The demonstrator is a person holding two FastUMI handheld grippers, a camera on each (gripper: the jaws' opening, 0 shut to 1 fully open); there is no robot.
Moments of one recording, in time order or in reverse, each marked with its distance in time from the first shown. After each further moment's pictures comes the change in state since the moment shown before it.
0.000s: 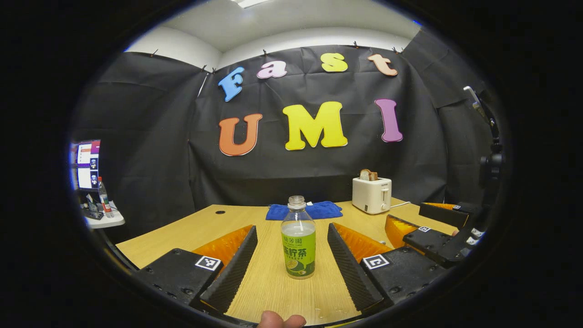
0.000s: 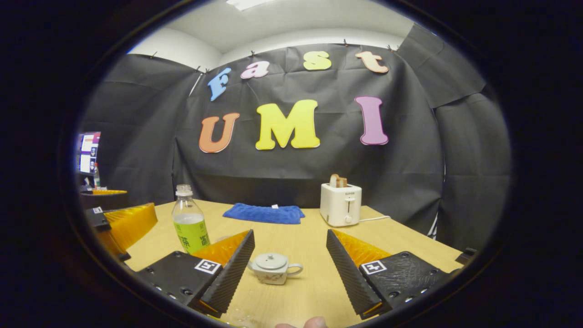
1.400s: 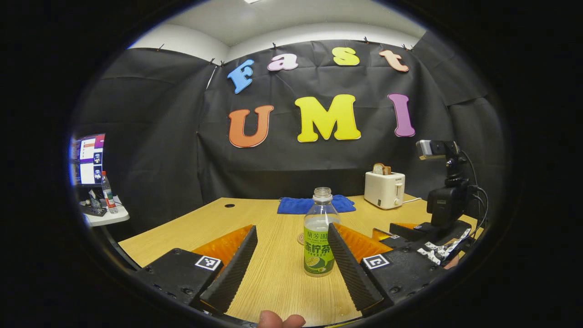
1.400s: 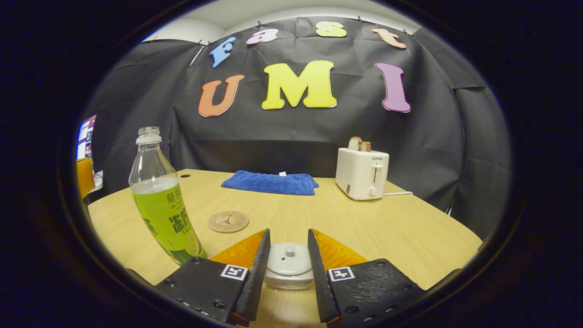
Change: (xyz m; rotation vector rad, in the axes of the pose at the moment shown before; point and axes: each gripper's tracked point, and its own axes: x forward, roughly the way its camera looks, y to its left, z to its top) left arm 0.011 0.029 -0.015 -0.011 0.046 0.038; right arm 0.080 0.032 -0.067 -0.034 0.200 0.012
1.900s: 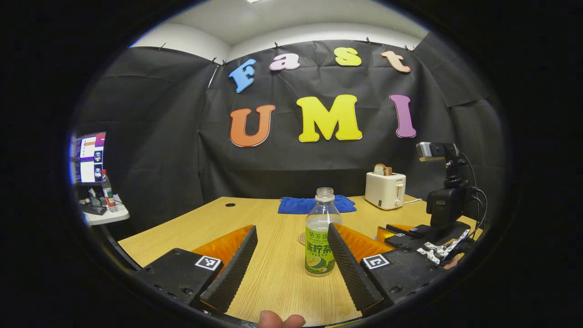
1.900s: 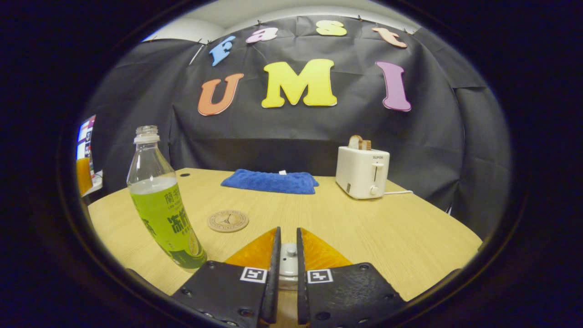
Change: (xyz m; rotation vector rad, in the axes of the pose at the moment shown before) left arm -0.001 0.004 0.000 -0.008 0.002 0.005; right arm 0.002 0.002 -0.002 0.006 0.019 0.007
